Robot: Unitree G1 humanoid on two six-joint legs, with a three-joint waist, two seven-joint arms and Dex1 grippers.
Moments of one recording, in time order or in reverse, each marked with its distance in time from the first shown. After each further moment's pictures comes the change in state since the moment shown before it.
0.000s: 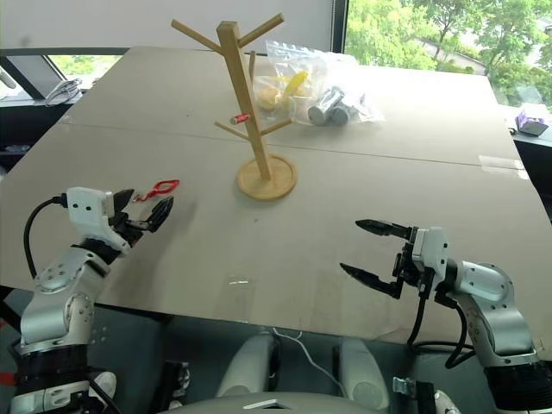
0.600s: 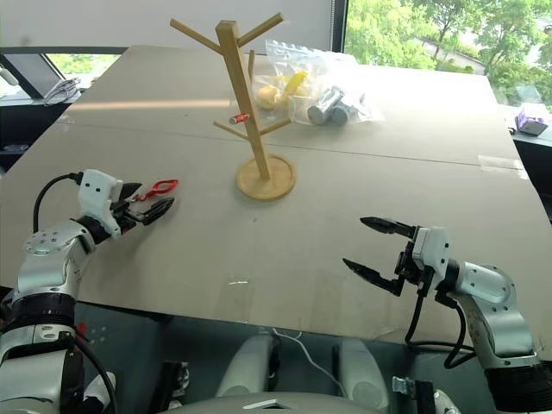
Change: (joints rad) left arm -0.305 0.165 -0.130 0.579 0.163 -0.200 -0.277; right arm 0.021 0.006 -0.022 -0.004 -0.027 -0.009 -0.063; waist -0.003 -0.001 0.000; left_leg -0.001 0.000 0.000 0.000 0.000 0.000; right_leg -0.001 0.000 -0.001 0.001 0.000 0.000
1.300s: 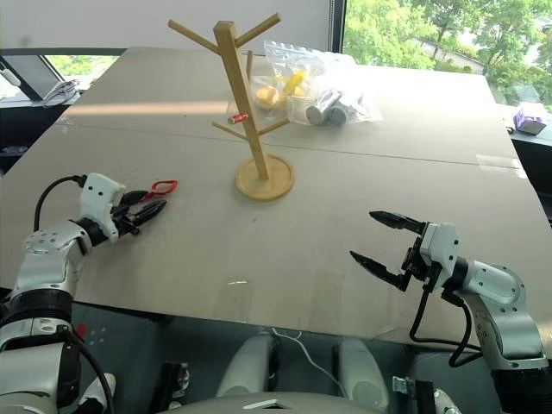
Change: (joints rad) left arm -0.025 0.028 -0.027 0.094 0.036 -0.059 -0.039; right arm 0.005 -0.017 -0.036 -0.017 0.008 0.013 -0.031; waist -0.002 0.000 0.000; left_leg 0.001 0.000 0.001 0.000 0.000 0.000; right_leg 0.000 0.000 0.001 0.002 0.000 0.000
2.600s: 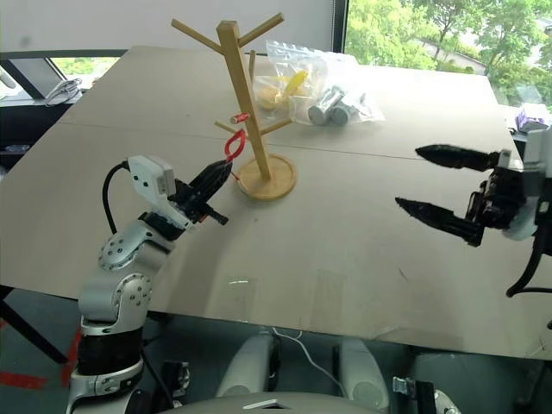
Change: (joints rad) left arm 0.203 -0.440 -0.057 -1.074 -0.262 0.348 0.344; right arm -0.193 -0.404 -0.354 -0.141 0.449 0.497 0.025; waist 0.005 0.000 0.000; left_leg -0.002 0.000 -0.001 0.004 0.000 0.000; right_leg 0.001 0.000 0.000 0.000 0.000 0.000
